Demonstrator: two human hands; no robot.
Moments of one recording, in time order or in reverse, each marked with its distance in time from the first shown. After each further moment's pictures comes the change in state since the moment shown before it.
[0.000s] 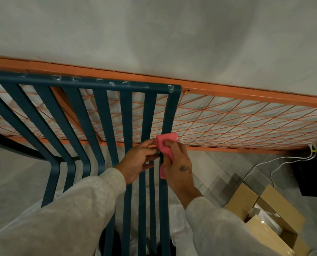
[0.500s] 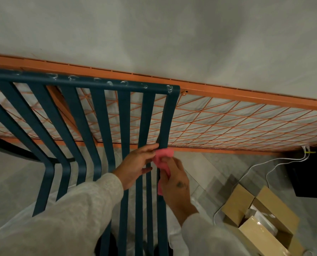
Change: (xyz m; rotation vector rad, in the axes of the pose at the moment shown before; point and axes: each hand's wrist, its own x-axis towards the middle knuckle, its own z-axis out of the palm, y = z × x) left_hand -0.001 -0.012 -0.001 0.021 -0.034 0.022; right_hand -0.038 0.010 0.007 -0.043 0.011 -0.006
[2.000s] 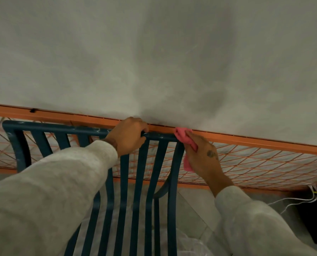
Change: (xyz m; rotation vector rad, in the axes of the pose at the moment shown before) left_hand -0.041 0.187 -0.078 1.379 0.386 0.798; right_hand 0.145 -0.102 -0.116 -0.091 0.005 -0.126
